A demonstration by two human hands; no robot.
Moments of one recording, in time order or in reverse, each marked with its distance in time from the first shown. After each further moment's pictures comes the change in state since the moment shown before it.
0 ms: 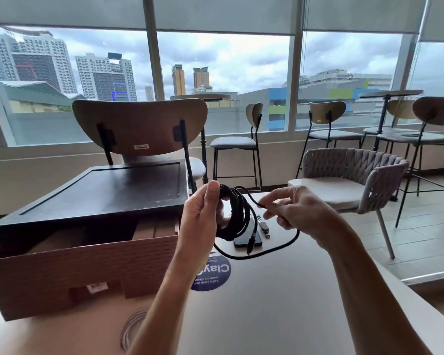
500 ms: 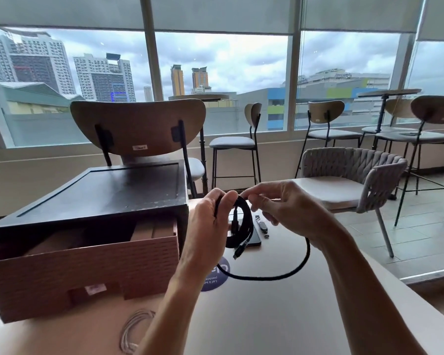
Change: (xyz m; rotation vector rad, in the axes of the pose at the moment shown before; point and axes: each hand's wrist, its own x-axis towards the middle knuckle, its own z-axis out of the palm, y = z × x) left_hand -0.004 -0.005 0.003 0.439 0.011 0.141; right_hand -0.003 -0.008 0.005 -0.111 -0.113 -0.284
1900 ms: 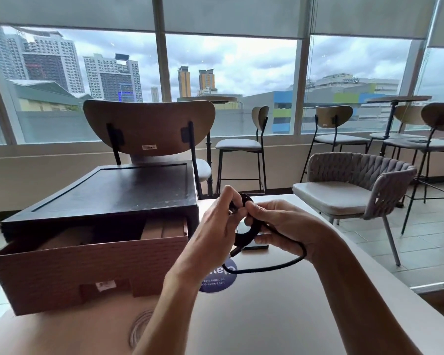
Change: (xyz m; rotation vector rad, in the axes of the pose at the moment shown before) left_hand 0.000 -0.005 -0.021 0.151 -0.295 0.135; right_hand 0.014 0.021 0.028 0.538 -0.269 0.284
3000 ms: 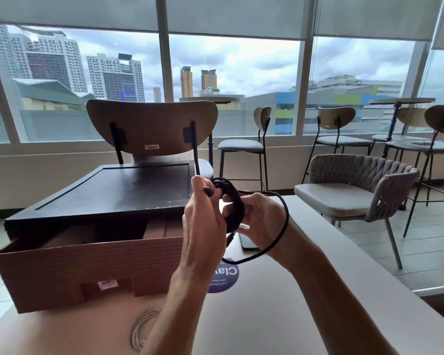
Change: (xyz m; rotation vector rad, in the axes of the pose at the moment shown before) left_hand 0.007 0.002 0.002 0.134 0.544 -0.036; right_hand 0.020 -0.001 0.042 0.272 0.003 -0.145
